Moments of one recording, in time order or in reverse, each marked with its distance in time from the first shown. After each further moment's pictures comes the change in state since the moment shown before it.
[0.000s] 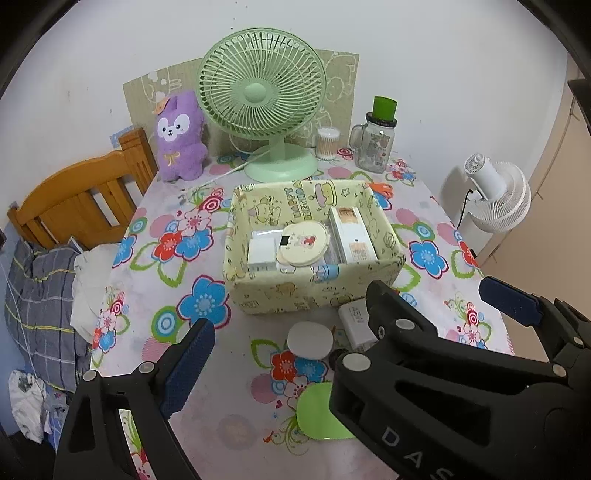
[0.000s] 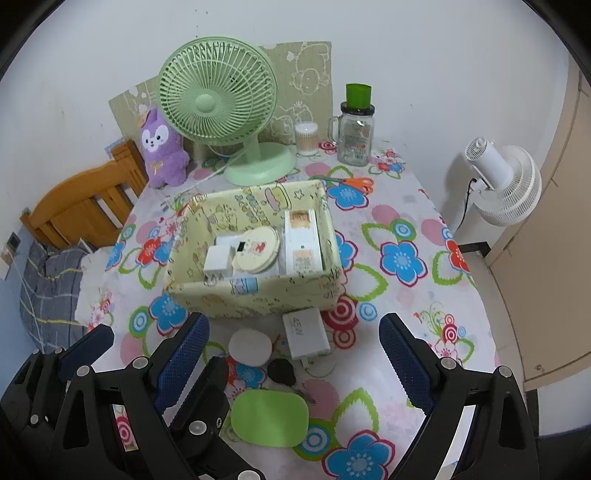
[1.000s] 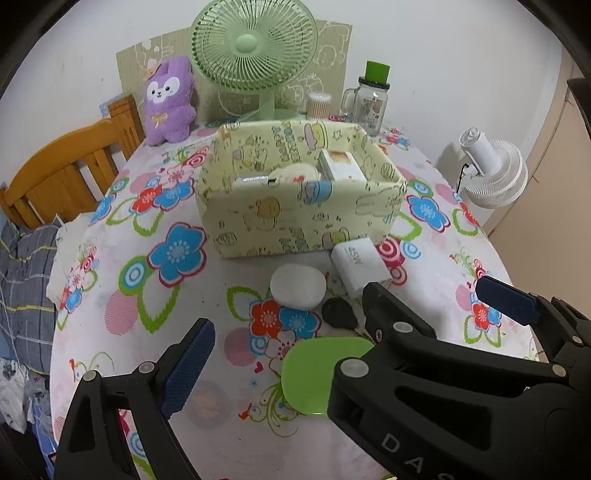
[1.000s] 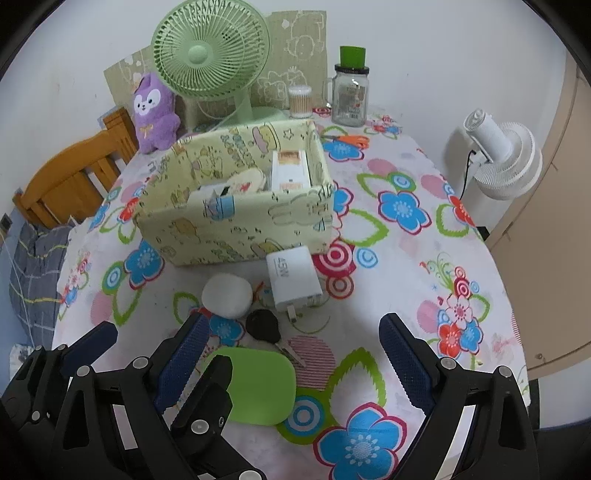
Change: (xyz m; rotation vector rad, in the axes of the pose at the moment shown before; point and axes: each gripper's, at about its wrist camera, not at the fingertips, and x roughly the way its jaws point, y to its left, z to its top) left arm 0.039 -0.005 -0.062 -0.007 0.037 -0.041; right arm 0.040 -0.010 -0.064 -0.009 0.040 -0.015
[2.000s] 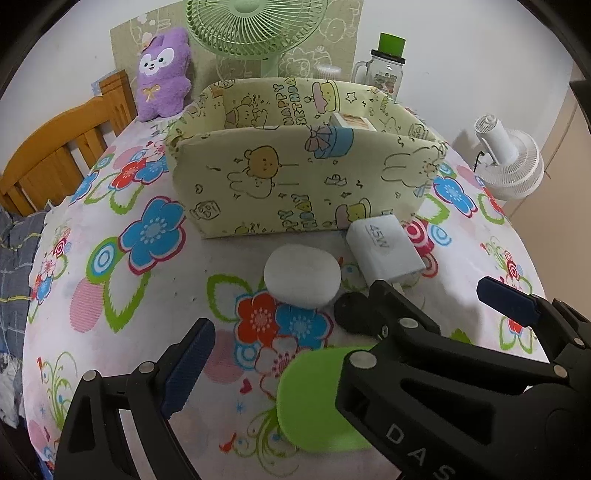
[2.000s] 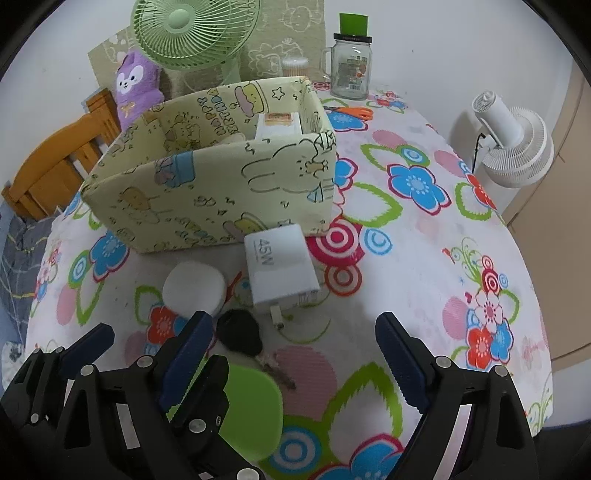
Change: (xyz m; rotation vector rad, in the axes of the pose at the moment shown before) left arm 0.059 0.005 -0.005 -0.017 0.038 0.011; right arm 0.061 -0.006 -0.004 0.001 0.040 -0.017
